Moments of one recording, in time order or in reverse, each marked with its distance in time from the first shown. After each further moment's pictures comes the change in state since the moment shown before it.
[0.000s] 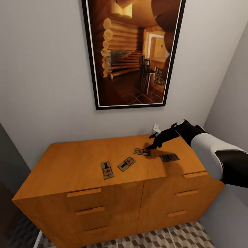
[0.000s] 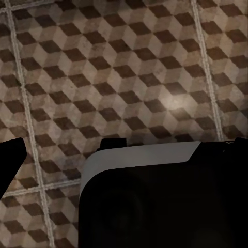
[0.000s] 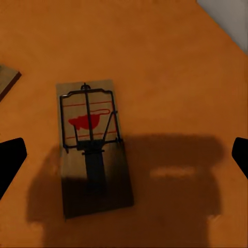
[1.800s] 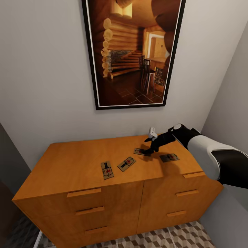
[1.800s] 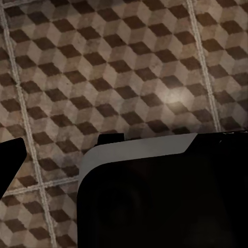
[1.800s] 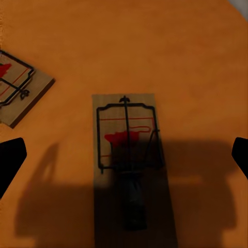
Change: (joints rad) left arm 0.000 0.000 -0.033 0.015 0.000 0.000 0.000; right arm 0.001 0.027 -0.003 0.091 -0.017 -0.128 0.004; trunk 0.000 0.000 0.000
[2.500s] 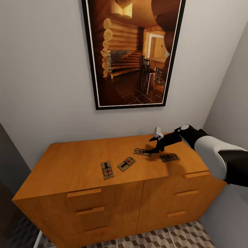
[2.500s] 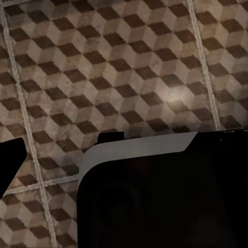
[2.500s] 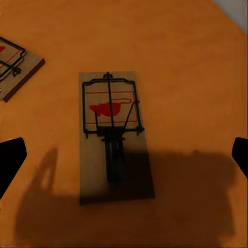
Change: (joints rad) left arm 0.000 0.000 0.000 0.003 0.000 0.000 0.000; right arm 0.000 -0.060 -0.001 0.008 -0.039 -0.041 0.023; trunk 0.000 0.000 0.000
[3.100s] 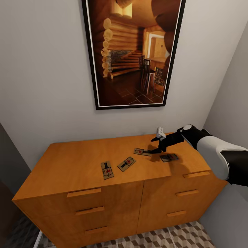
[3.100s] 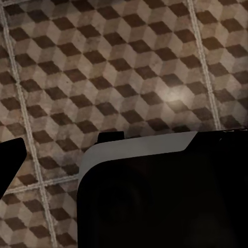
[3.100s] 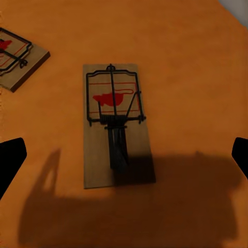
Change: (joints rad) left arm 0.000 0.000 0.000 0.001 0.000 0.000 0.000; right arm 0.000 -0.020 0.000 0.000 -0.008 -0.009 0.030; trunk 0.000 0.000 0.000
